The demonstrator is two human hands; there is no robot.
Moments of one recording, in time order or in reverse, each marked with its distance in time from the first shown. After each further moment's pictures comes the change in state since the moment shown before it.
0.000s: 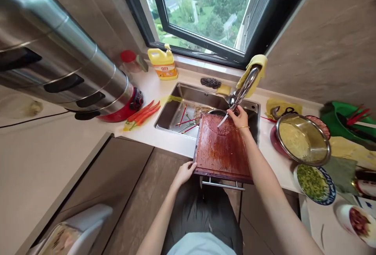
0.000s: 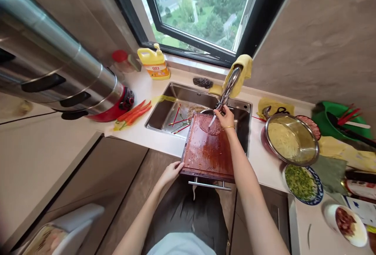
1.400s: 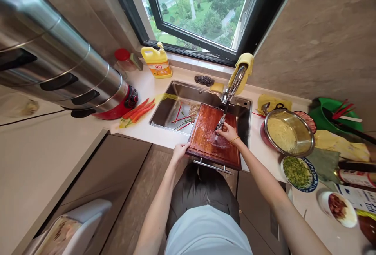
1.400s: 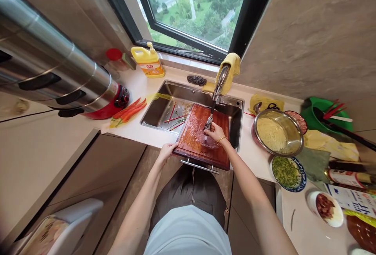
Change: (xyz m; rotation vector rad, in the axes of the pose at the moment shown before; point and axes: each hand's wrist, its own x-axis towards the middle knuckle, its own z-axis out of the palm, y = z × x) left_hand 0.039 0.049 -0.005 -0.403 0.153 -0.135; right_hand -0.089 0.024 -0.016 0.406 -0.379 0.437
